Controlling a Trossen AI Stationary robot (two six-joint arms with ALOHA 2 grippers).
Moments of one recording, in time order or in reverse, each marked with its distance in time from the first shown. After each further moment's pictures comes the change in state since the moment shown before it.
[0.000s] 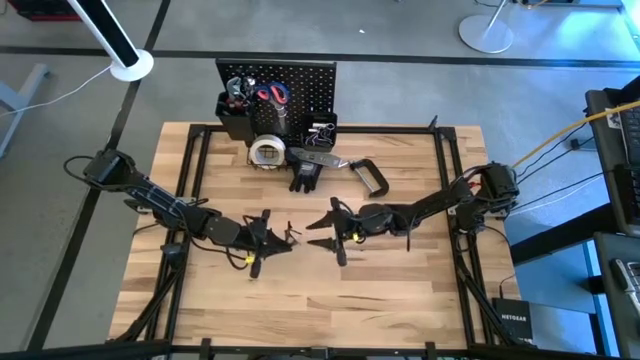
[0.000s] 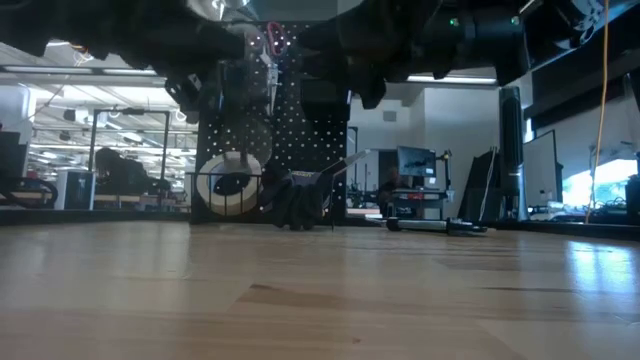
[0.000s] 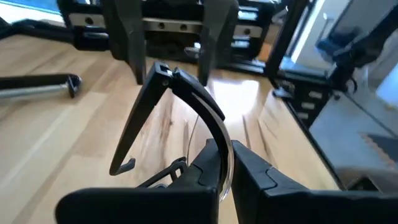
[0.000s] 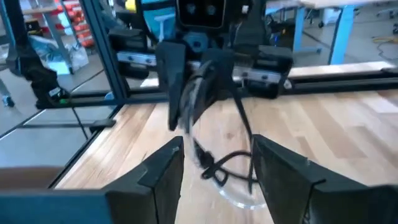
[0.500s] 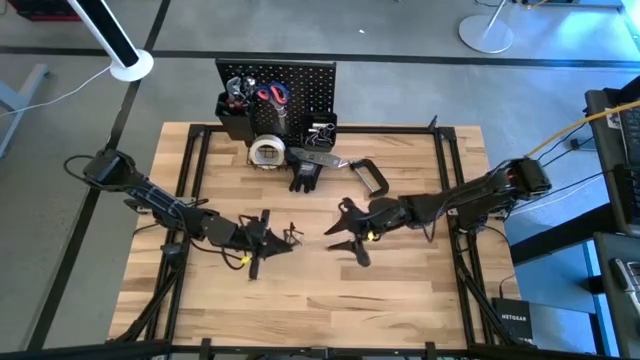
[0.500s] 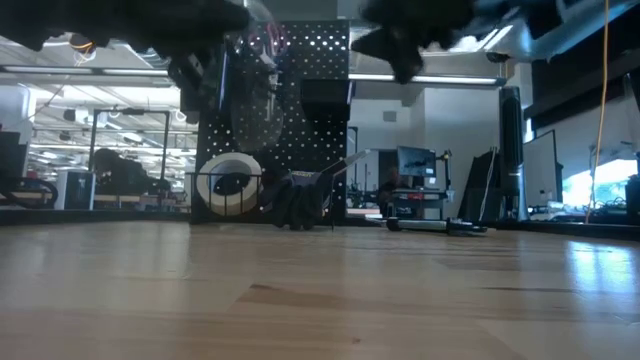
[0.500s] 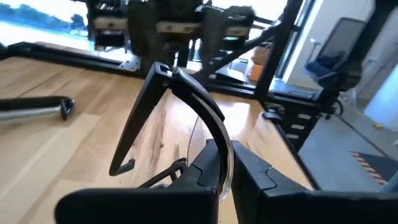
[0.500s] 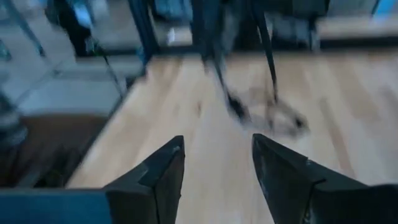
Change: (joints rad) left arm -0.013 0.000 -0.001 0.093 -0.019 0.014; right arm 0.005 -0.273 0.018 -0.549 -0.116 -0.001
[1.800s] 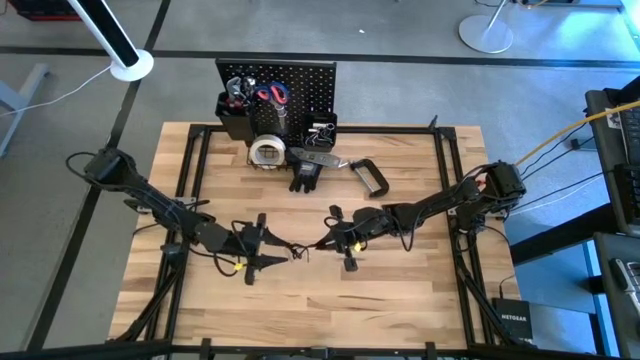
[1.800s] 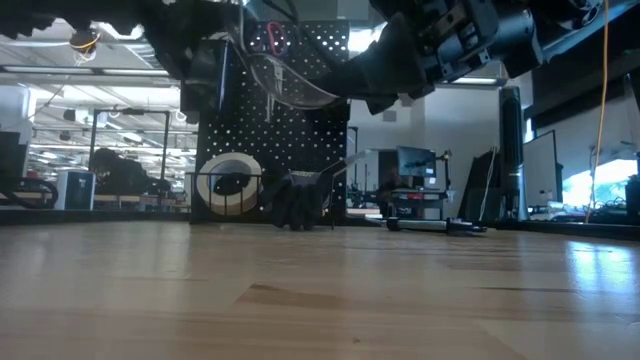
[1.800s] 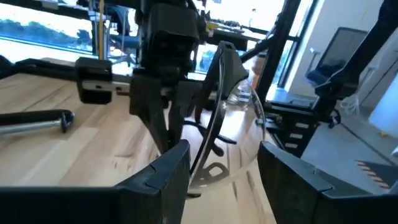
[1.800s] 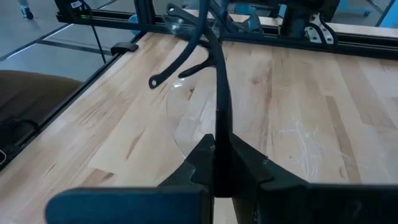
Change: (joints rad) left arm -0.077 -0.005 0.001 0.033 -0.102 0.026; right arm 0.004 0.221 0.009 0.229 0.002 -0.155
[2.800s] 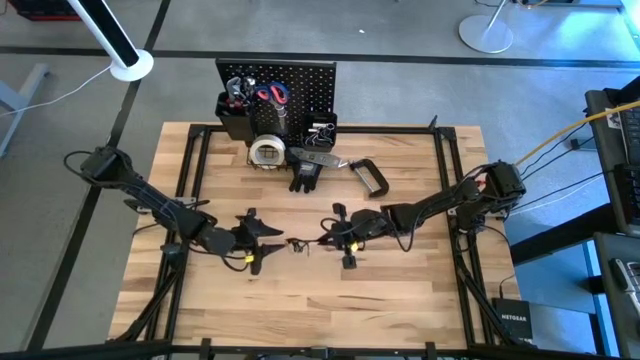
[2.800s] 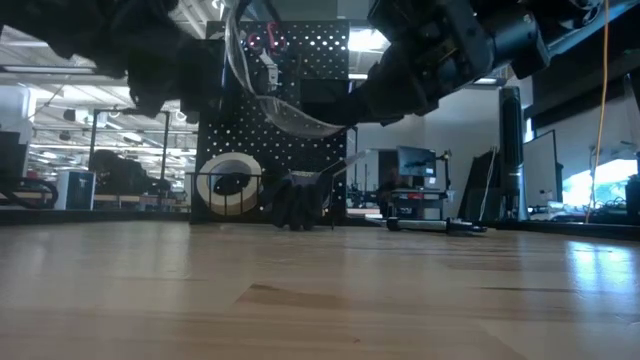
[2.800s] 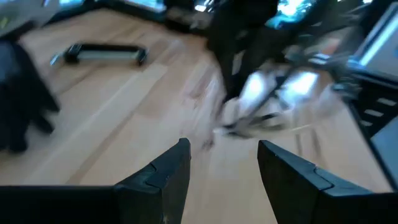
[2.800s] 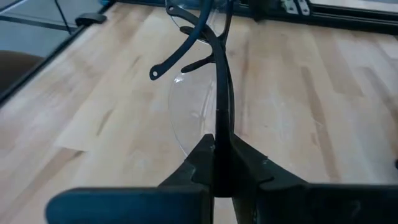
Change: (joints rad) left arm -0.007 -0.058 0.000 -0.352 -0.191 -0.227; right arm -0.004 0.001 0.000 -0.096 0.108 -0.003
